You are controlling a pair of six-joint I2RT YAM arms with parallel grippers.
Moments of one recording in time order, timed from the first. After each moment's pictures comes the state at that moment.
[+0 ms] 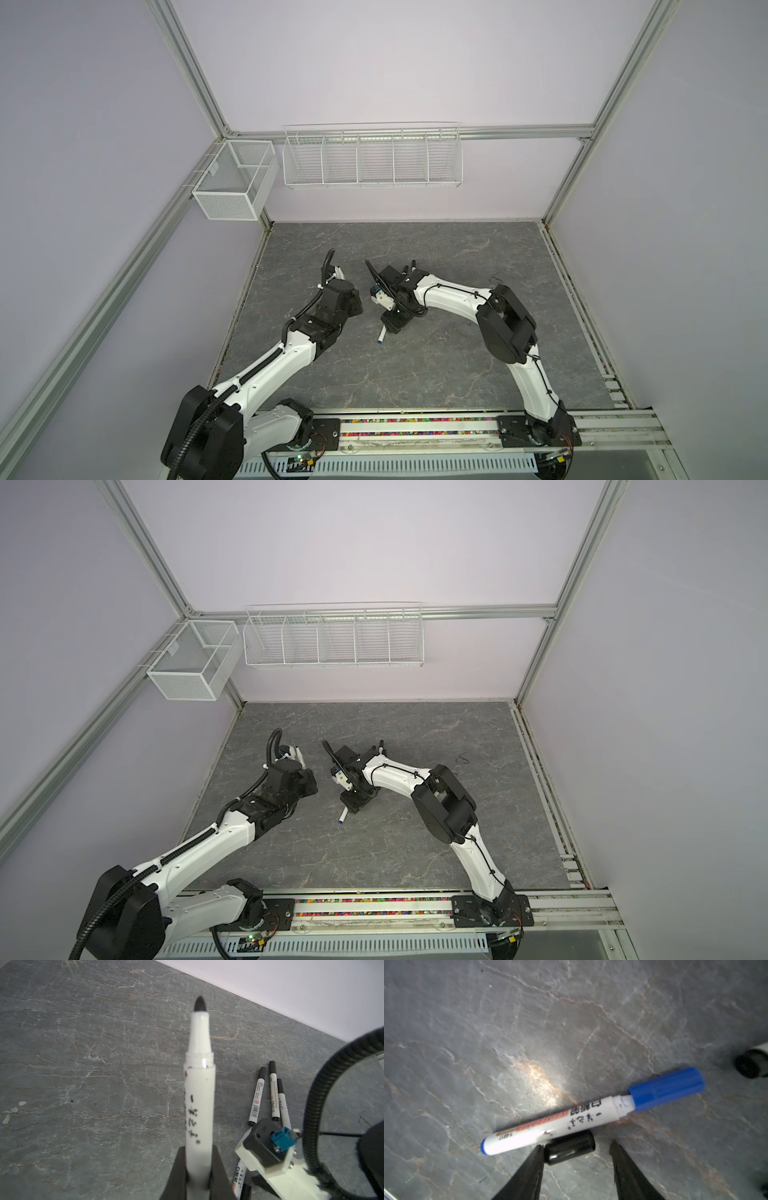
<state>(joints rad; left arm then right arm) -0.54 1.15 0.66 -0.16 -0.30 -0.60 0.88 2.21 1.72 -0.88 -0.11 0.03</state>
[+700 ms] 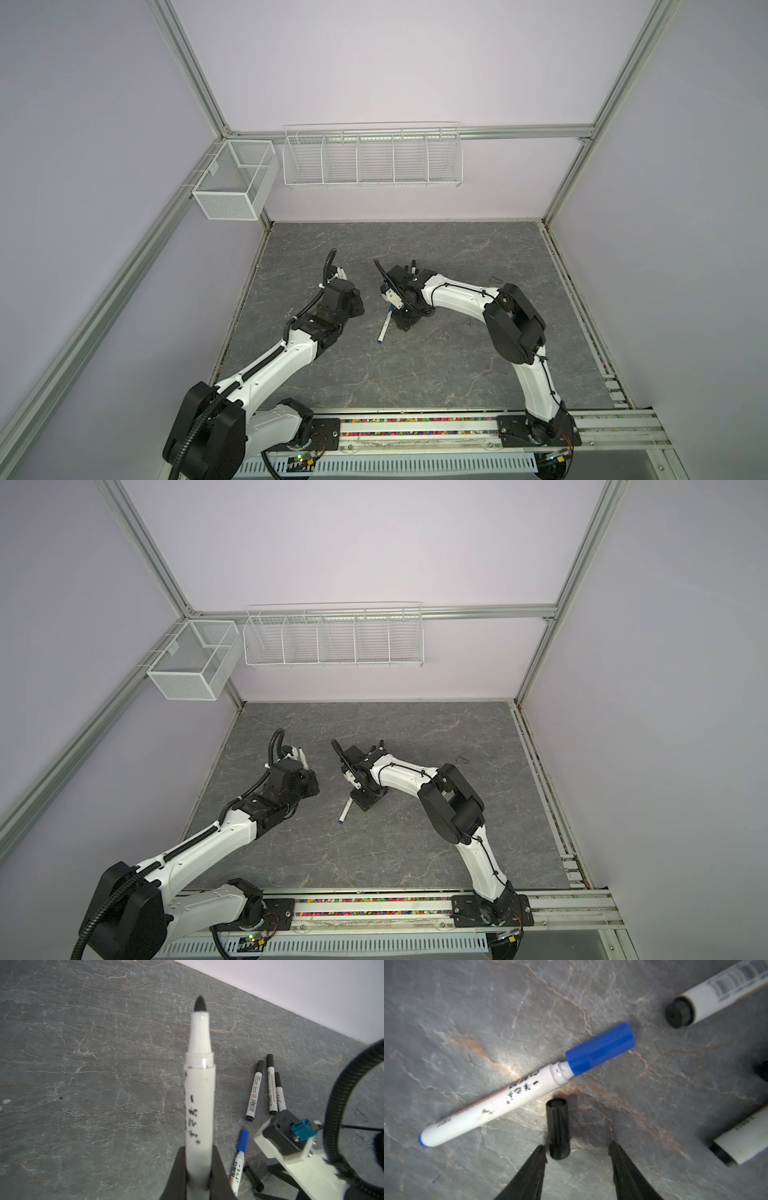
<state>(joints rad) -0.54 1.17 0.66 -0.15 -0.26 -0.60 0.85 2.15 1.62 -0.85 -0.05 0.04</state>
